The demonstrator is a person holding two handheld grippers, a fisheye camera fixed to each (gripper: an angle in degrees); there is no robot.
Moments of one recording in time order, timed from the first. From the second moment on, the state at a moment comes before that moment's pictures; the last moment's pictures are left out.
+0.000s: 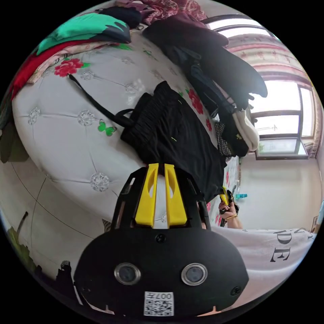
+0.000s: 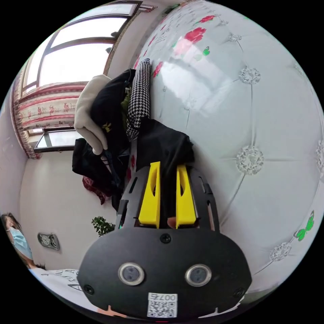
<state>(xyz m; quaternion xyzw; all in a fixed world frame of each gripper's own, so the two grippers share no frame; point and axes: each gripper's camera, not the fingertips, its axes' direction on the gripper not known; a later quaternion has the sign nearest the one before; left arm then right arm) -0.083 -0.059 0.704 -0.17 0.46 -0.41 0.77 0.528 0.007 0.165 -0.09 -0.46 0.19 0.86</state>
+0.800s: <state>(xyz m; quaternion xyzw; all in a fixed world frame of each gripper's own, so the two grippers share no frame) -0.175 -0.034 0.693 -0.05 0.59 -0.48 0.65 0.236 0.076 0.040 -0.22 -0.50 -0.35 0.76</state>
